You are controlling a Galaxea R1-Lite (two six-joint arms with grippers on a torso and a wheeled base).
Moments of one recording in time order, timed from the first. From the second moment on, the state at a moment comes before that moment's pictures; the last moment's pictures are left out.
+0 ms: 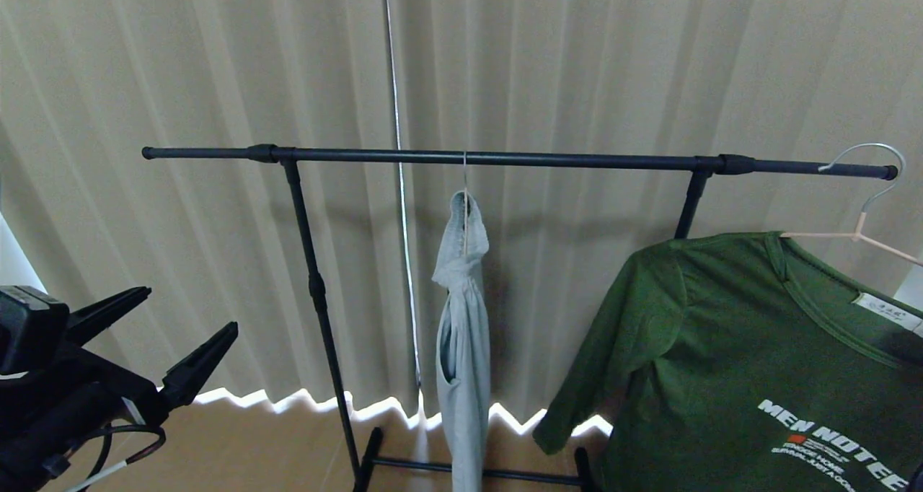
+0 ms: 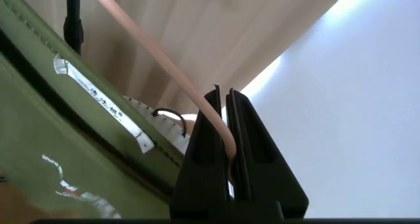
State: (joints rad) left arm -0.01 1.35 -0.03 -1.33 -0.24 0.27; right arm -0.23 1.12 -0.56 -0.23 -0.18 -0.40
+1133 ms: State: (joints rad) left arm -0.01 1.30 -0.01 -1.33 -0.24 0.27; right arm -0.11 1.13 -0.56 -0.23 -0.22 -0.39
